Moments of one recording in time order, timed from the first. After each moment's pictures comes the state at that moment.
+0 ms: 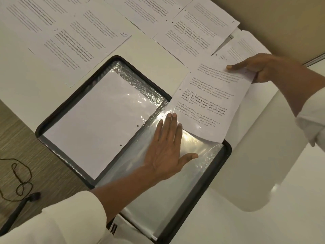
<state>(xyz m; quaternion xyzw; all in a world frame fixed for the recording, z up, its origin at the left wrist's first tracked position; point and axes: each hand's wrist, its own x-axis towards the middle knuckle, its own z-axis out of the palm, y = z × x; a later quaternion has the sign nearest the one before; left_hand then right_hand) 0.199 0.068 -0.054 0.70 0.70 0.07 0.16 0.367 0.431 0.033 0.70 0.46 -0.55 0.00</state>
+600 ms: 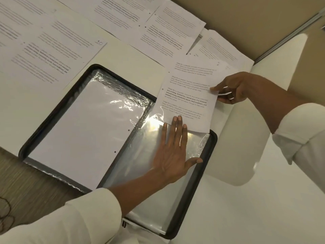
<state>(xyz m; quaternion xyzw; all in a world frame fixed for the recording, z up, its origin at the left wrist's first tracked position) 0.228 0.062 -0.056 0.76 0.62 0.09 0.17 0.390 0.351 0.047 0.78 0.32 -0.53 0.05</state>
